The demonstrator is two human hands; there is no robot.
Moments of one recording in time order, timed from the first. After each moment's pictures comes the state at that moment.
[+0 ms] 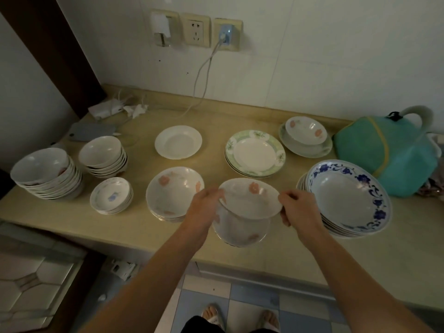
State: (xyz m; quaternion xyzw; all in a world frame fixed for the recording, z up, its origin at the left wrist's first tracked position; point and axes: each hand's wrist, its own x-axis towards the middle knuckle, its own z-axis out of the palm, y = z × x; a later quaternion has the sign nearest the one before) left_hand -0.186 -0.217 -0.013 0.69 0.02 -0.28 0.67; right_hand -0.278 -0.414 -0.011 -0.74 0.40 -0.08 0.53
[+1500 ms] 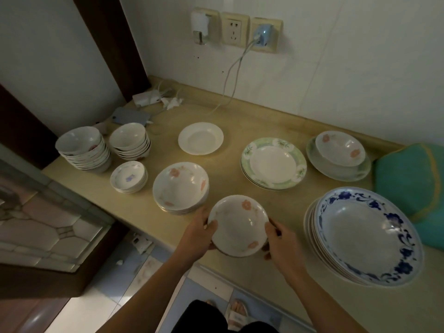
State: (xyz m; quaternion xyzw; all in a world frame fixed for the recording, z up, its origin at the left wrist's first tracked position) left_hand -0.227 -0.220 -0.061 0.75 0.08 -0.25 0.61; right_hand -0.287 -0.426 -0.077 -0.76 0.28 0.05 0.59
